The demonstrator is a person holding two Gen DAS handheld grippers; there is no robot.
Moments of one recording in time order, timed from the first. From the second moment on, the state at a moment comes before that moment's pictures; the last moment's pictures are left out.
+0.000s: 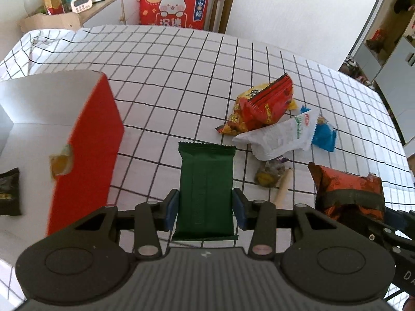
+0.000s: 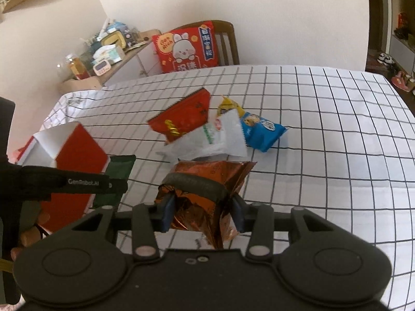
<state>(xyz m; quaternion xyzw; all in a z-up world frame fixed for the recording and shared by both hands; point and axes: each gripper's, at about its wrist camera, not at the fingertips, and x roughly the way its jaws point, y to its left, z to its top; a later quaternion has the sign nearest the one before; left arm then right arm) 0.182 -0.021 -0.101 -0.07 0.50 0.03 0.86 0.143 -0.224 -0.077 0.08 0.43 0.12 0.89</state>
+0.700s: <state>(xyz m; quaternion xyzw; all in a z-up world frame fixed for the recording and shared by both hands) 0.101 0.045 -0.031 -0.09 0.48 0.05 0.87 0.107 -0.155 -0.022 0.07 0.40 0.19 0.90</state>
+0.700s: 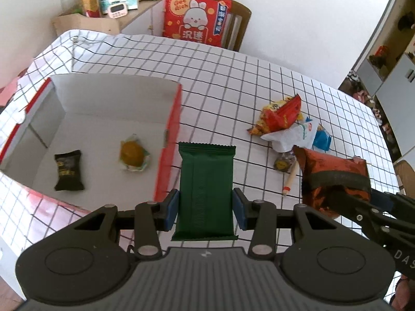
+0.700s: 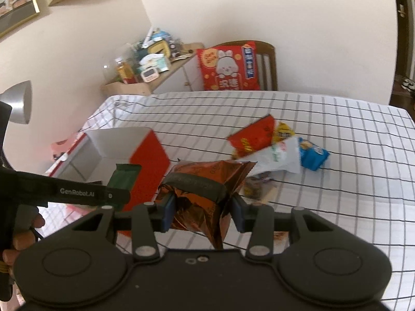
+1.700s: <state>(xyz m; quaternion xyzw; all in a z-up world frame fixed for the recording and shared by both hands) 0.105 0.222 -0.021 -0.12 0.47 0.14 0.87 0.153 0.035 -0.025 -0.01 0.41 0.27 0.87</state>
